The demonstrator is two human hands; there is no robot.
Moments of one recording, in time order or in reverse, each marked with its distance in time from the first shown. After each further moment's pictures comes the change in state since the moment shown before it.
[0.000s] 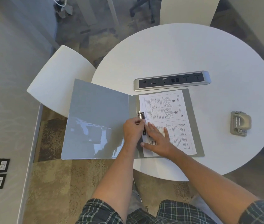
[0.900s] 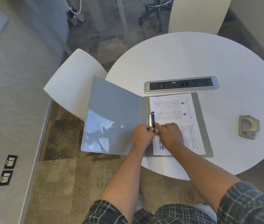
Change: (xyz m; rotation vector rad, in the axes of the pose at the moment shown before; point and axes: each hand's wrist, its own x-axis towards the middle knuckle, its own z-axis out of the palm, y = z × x) left_hand -0.031 -0.006 -0.026 0.258 -0.117 0.074; right_hand 0.017 -0.027 -0.011 -0.717 0.286 0.023
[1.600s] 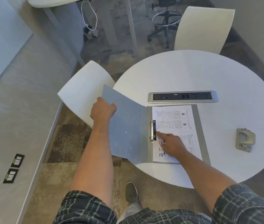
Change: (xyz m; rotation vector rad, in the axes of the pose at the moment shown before) left_hand 0.026 0.023 -0.192 0.203 0.350 -0.297; right_hand -0.011 0.022 -0.012 0.387 -0.208 0.052
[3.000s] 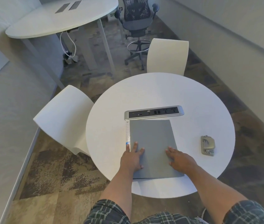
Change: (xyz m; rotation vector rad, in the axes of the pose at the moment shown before) left_hand -0.118 0.019 0.196 0.600 -0.465 0.757; right_hand -0.076 0.098 -0.066 -0.238 -0.172 0.164
